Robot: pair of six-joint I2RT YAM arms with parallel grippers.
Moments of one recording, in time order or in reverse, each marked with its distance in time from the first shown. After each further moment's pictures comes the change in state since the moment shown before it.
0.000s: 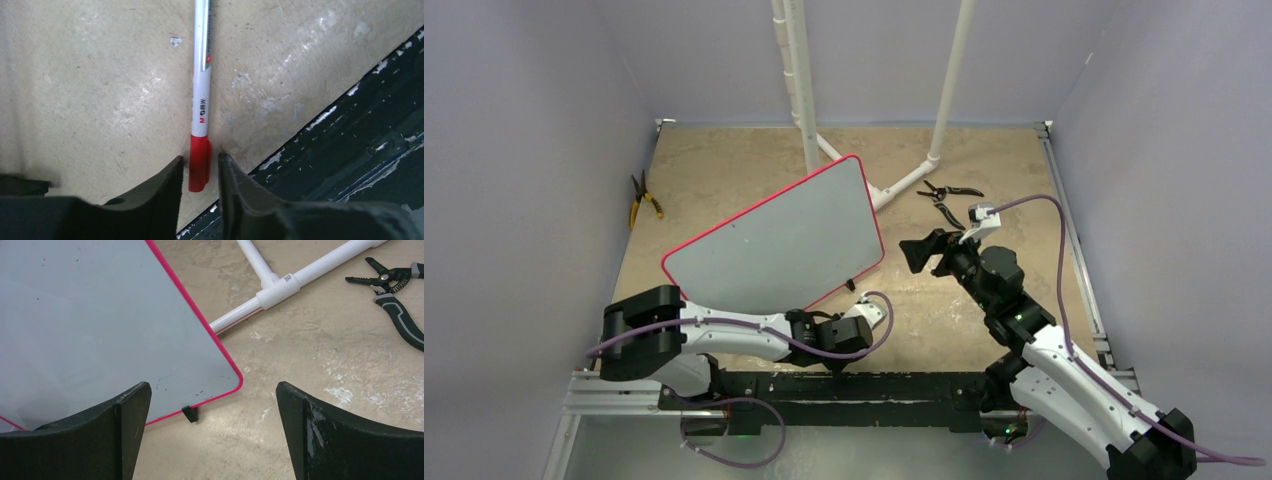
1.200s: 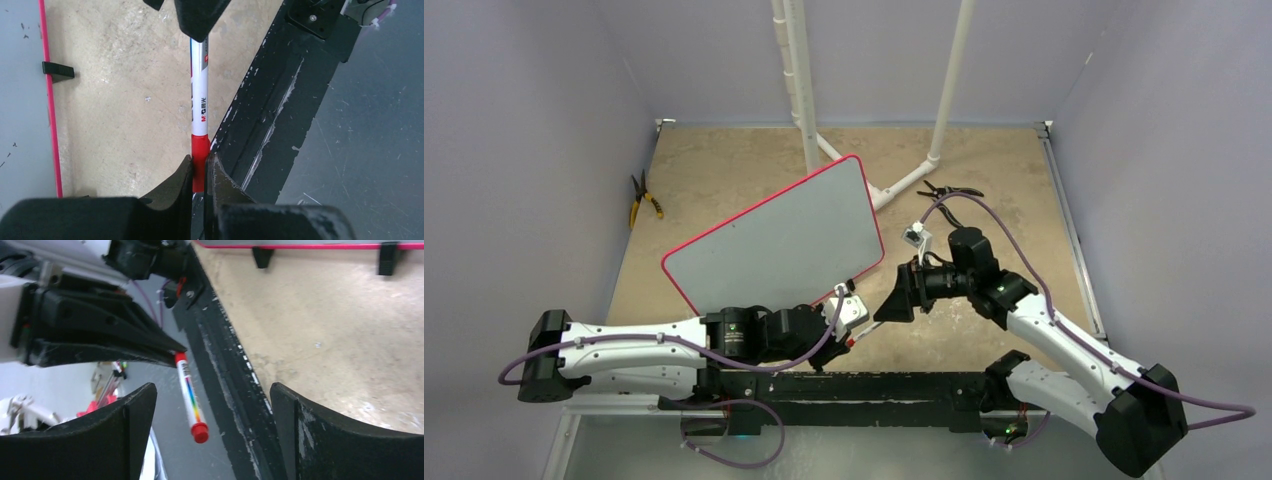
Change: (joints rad) left arm -0.047 -0.510 -0.026 -0.005 0.095 0.211; right arm 0.000 0.246 0.143 -0.343 -0.893 -0.032
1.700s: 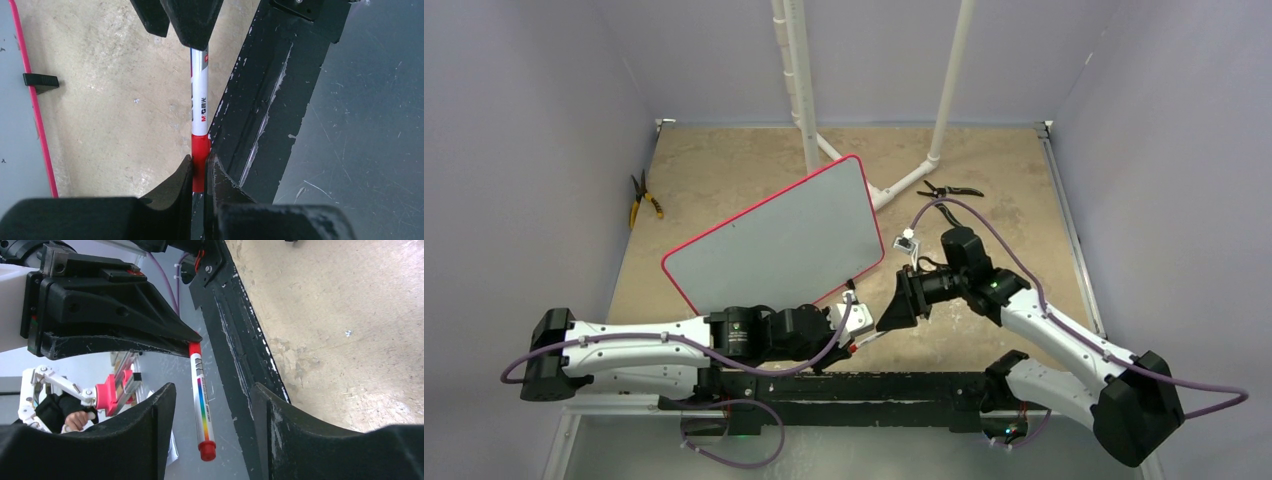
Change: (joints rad) left arm 0.000 0.012 0.004 -0.002 0.064 0.068; right arm 0.012 0.054 0.003 -0.010 -0.154 -0.023
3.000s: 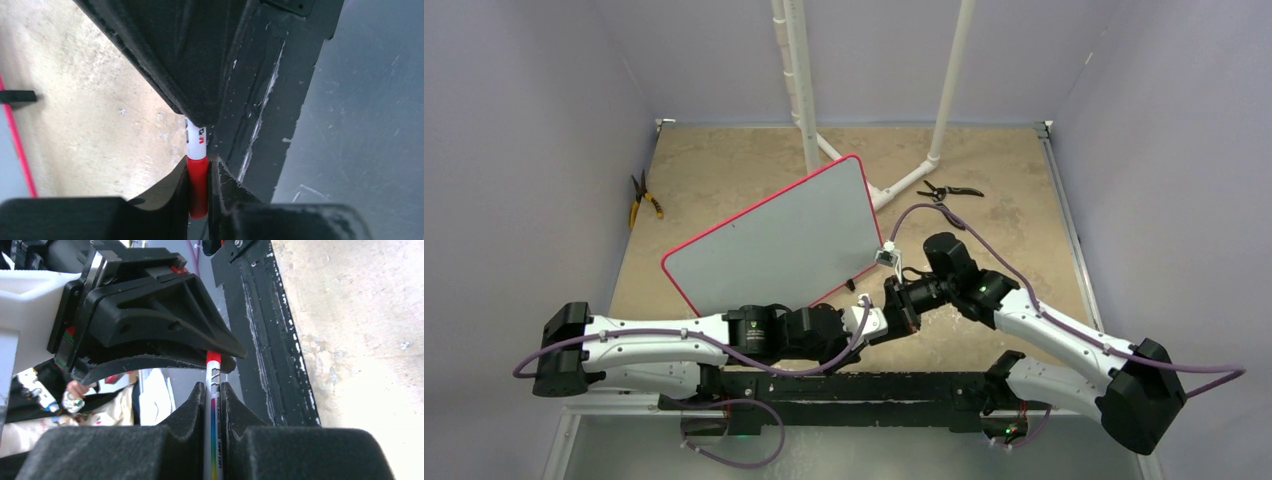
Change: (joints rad) left arm 0.000 0.111 0.041 0.037 0.054 0.012; right arm 0.154 0.041 0.026 0.030 0.003 -0.003
